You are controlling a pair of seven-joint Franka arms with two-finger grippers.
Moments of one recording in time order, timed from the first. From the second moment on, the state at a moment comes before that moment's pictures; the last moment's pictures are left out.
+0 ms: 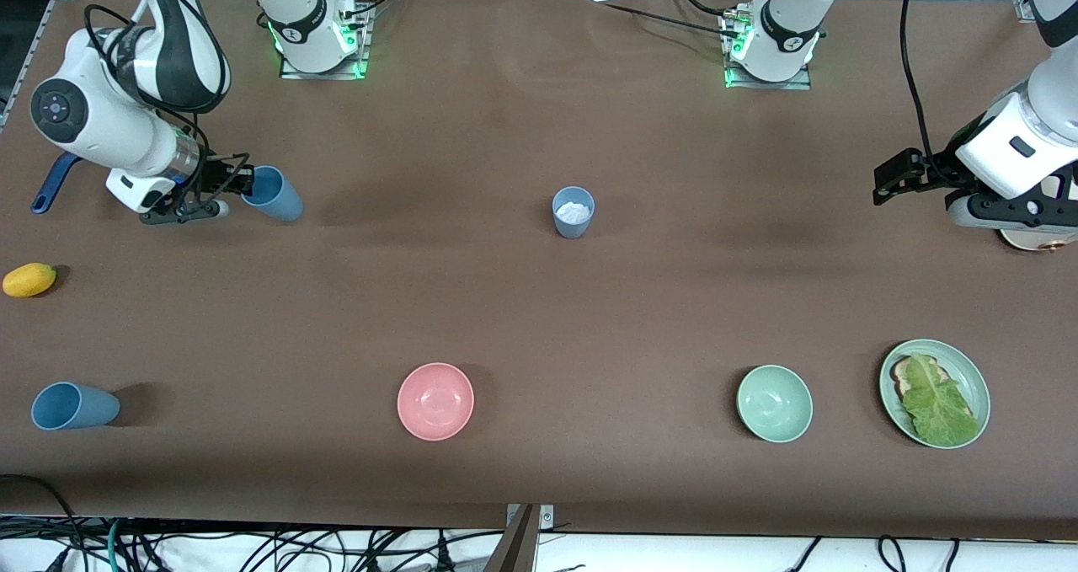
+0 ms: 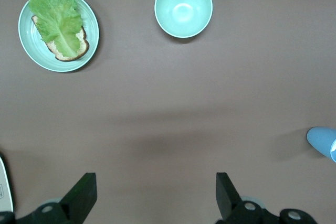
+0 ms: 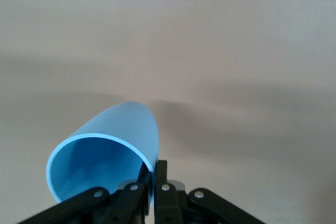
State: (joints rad) left arm 0.01 0.06 -0.07 -1.61 -0.01 1.62 0.00; right arm 0.12 -0.01 -0.11 -2.27 0.07 2.06 -0.14
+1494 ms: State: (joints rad) left arm 0.00 0.06 -0.07 -1.60 -0.01 1.62 0.00; right arm 0.89 0.46 -0.10 -1.41 0.26 1.89 1.14
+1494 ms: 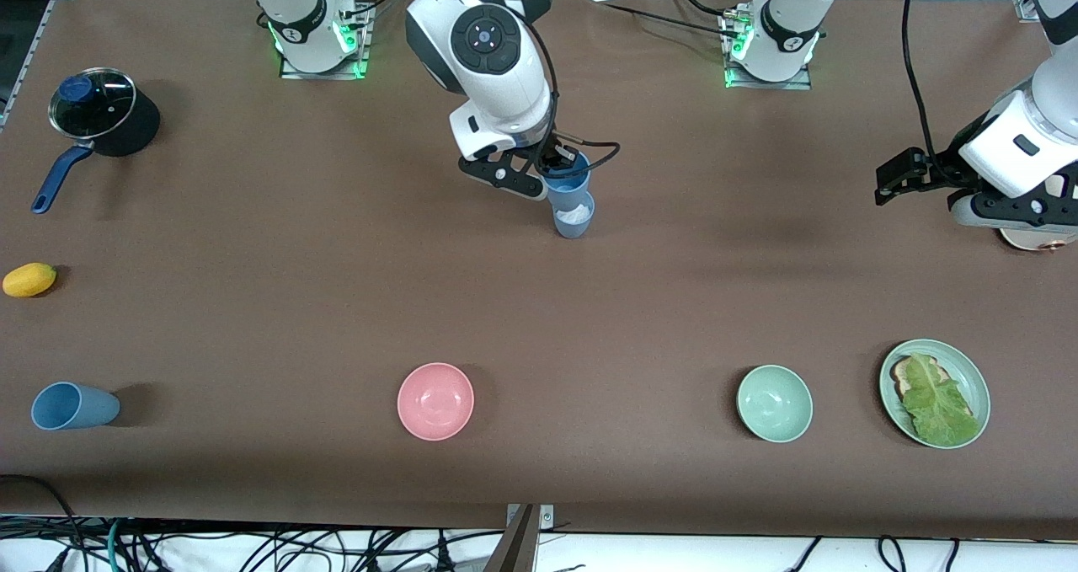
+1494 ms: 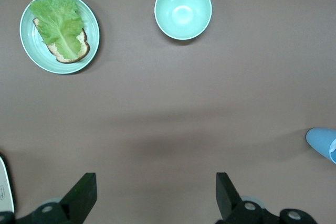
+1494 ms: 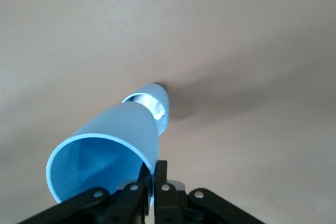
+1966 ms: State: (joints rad) left arm 0.00 0.06 -0.07 -1.60 -0.01 1.62 0.00; right arm 0.95 0.53 -0.10 -1.40 0.22 1.88 1.19
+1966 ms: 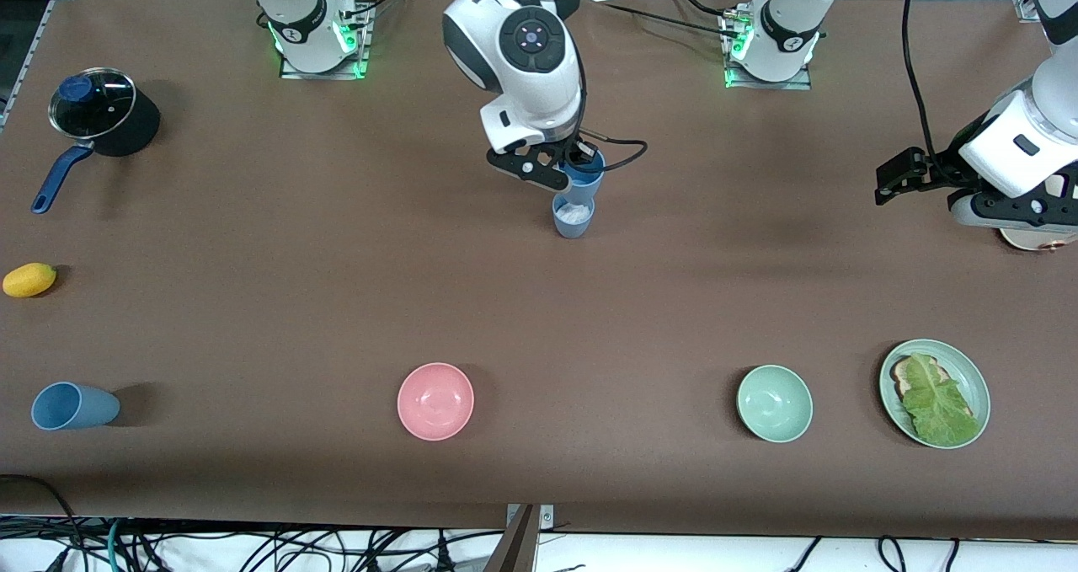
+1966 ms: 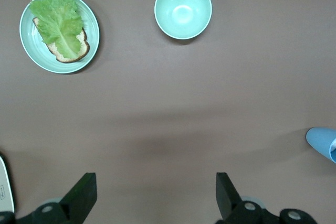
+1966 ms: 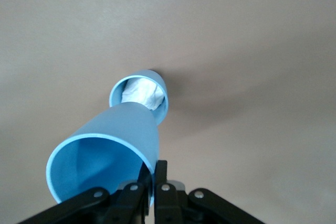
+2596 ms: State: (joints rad) left arm 0.00 0.06 -0.07 -1.60 -0.01 1.61 0.00; right arm 0.97 0.57 -0.11 -1.40 0.22 1.89 1.20
